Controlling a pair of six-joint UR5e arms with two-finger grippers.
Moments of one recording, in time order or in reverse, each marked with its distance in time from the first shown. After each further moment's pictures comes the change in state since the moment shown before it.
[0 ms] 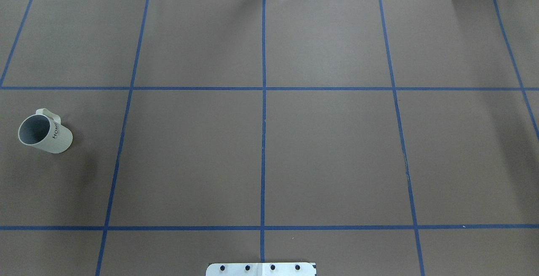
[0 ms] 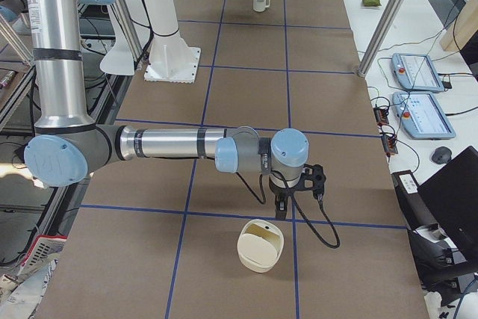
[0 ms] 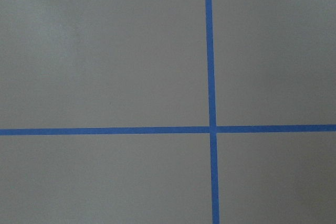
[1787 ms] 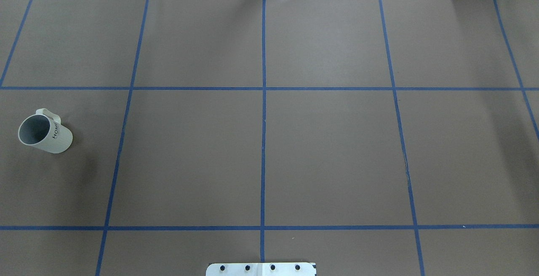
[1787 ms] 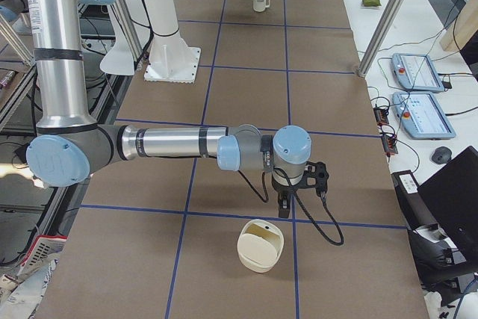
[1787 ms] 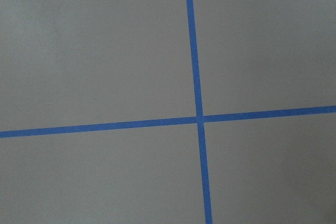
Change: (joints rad) left arm 0.000 0.000 -0.001 0.031 -0.040 0.078; right arm 0.004 0.014 0.001 0.000 0.001 -0.001
